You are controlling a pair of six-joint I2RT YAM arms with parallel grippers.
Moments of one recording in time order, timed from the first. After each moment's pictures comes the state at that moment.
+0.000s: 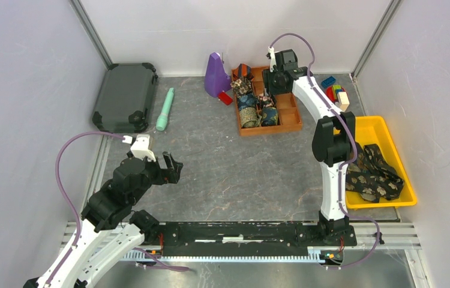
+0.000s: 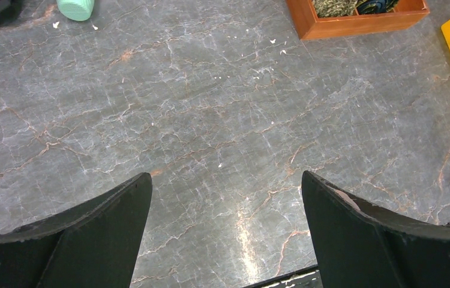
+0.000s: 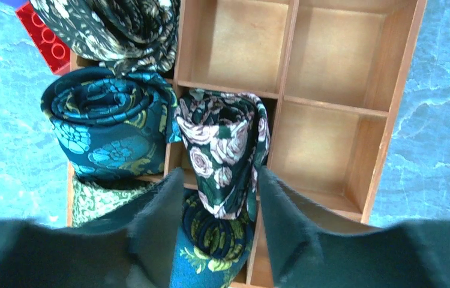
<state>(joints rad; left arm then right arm) -0.61 0.44 0.75 -0.78 -0.28 -0.42 0.27 2.21 2.05 -0.68 -0.03 0.06</state>
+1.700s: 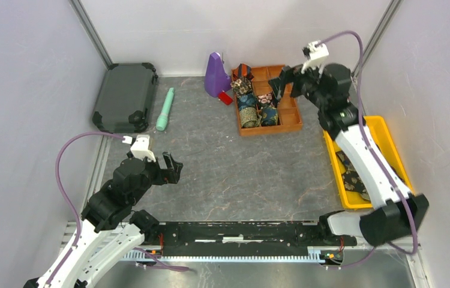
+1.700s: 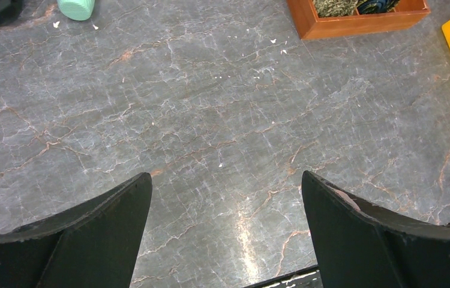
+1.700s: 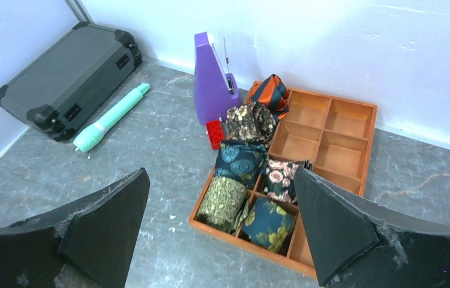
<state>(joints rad) -0.61 0.43 0.75 -0.78 -0.28 -0.42 0.27 1.37 1.39 -0.16 -0.23 0.10</state>
